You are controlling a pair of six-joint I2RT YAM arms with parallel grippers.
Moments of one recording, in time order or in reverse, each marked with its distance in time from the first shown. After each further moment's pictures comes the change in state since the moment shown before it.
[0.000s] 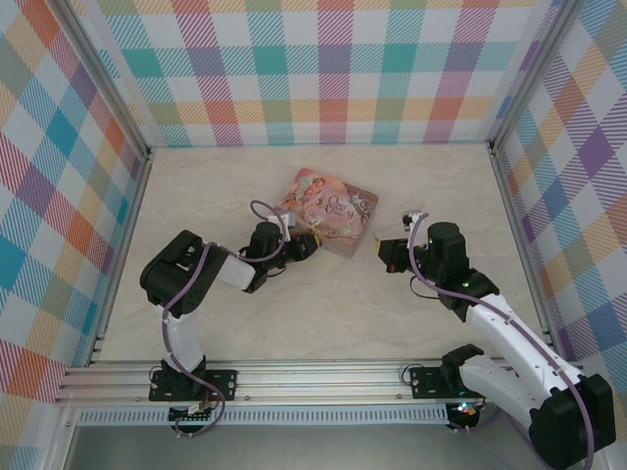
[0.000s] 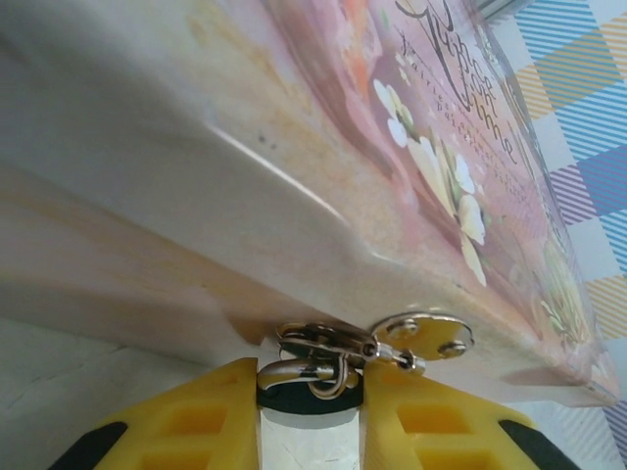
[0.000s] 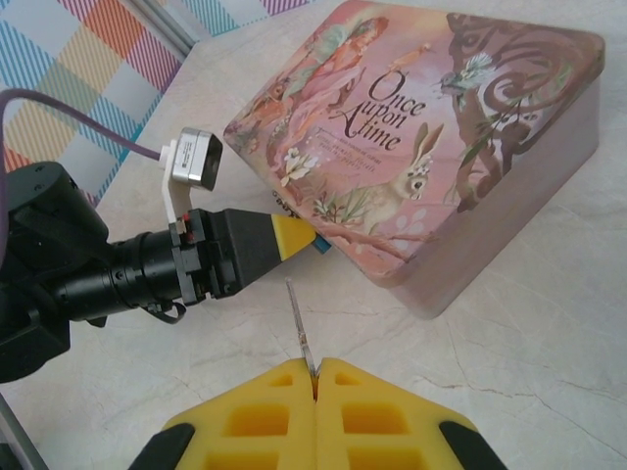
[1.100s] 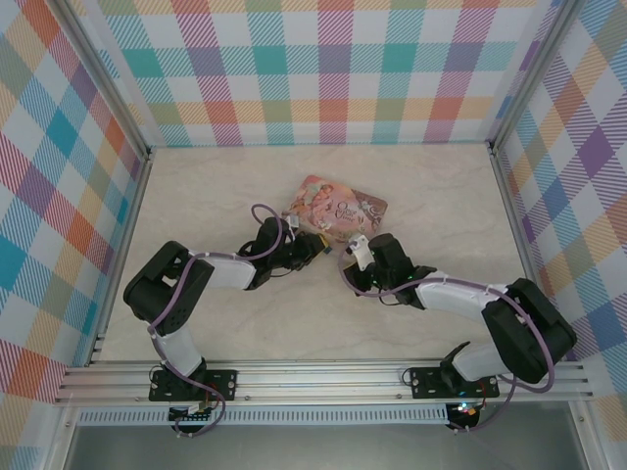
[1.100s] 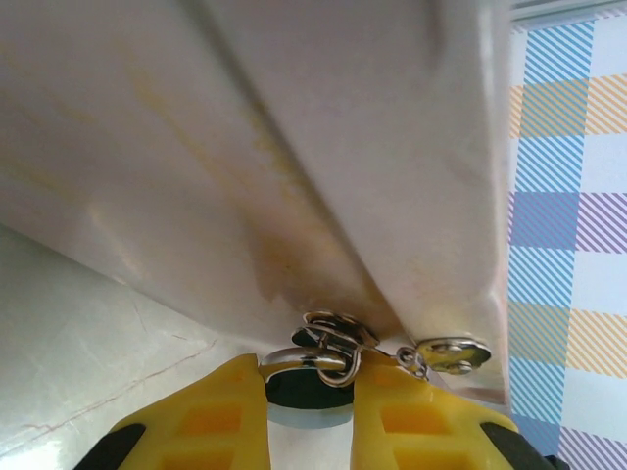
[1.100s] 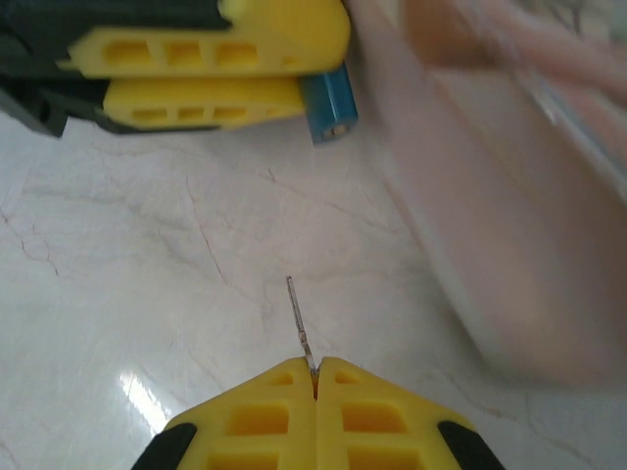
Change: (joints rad) left arm -0.069 -0.148 0.046 -0.280 0.047 -0.419; right arm 0.267 0.500 -0.017 0.268 0.165 -0.364
